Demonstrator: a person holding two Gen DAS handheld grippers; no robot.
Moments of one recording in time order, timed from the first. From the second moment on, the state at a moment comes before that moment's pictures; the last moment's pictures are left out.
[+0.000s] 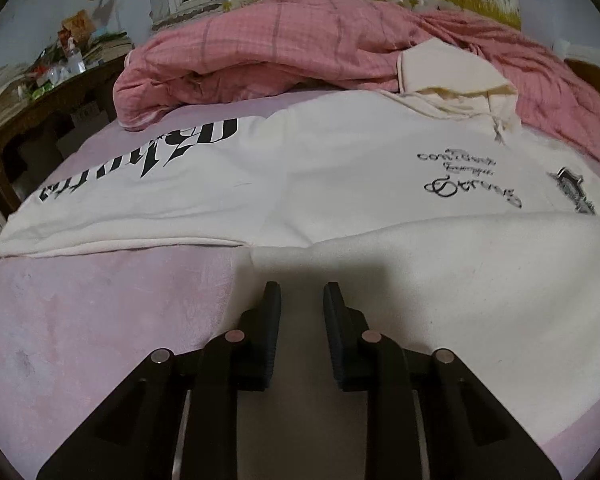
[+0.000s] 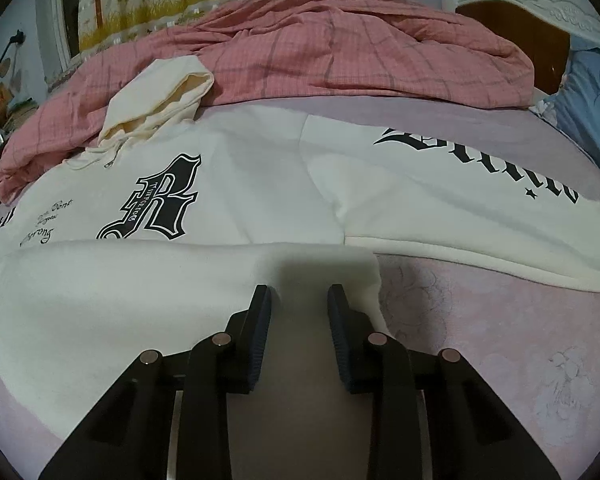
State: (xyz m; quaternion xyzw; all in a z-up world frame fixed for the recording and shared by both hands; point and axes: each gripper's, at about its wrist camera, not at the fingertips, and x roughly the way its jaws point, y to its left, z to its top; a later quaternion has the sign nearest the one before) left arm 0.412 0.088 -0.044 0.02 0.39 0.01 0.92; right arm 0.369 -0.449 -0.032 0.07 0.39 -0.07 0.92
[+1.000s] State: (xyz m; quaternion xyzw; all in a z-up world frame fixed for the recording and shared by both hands) left arm 0.362 -0.074 -0.037 -0.05 0.42 -0.26 0.87; right arm 0.322 -0.294 -0.036 0.02 0.43 0.13 0.89
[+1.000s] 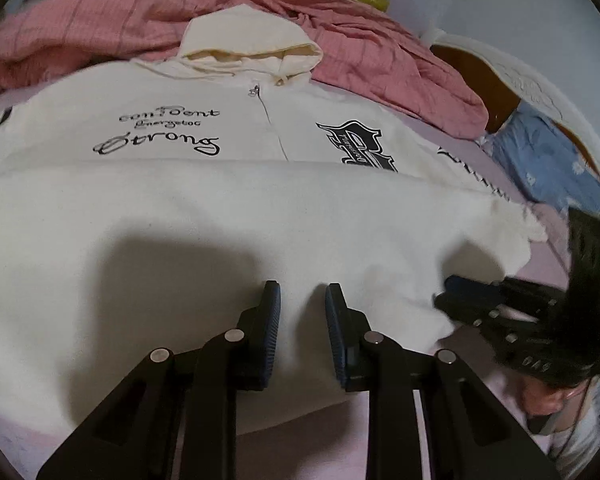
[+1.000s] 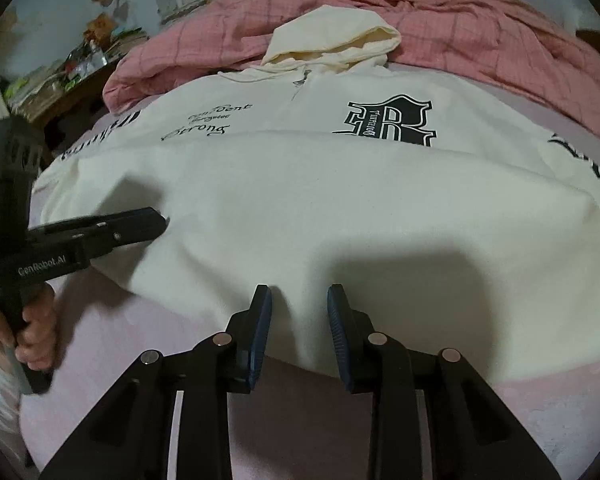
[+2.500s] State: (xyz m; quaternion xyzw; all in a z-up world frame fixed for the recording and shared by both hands) left arm 0.387 -0.129 -0.031 0.02 0.37 -0.24 0.90; right arm 0.334 -0.360 -0.030 0.08 0.40 0.04 0.91
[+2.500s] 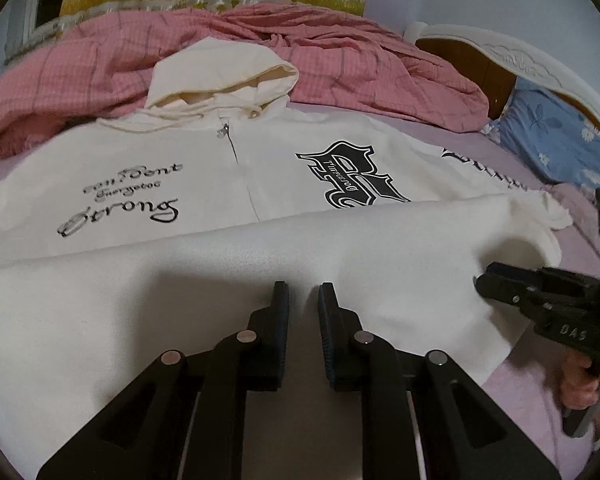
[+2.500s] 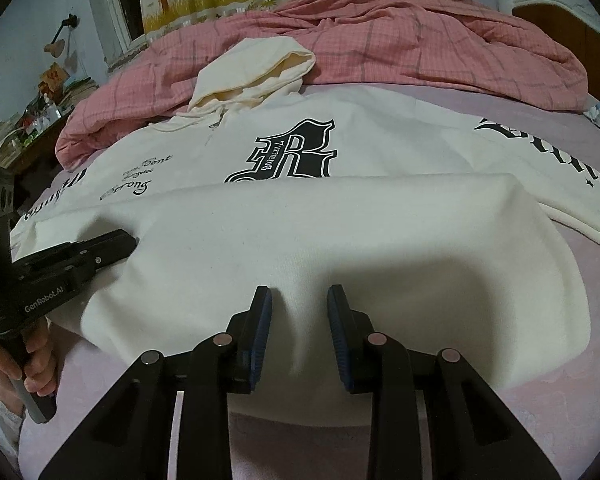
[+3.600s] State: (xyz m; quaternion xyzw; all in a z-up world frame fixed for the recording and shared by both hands) left arm 0.398 -0.129 -0.037 0.03 0.39 -0.16 0.91; right arm 0.220 -0.839 -0.039 0.42 0.19 -0.32 0.83
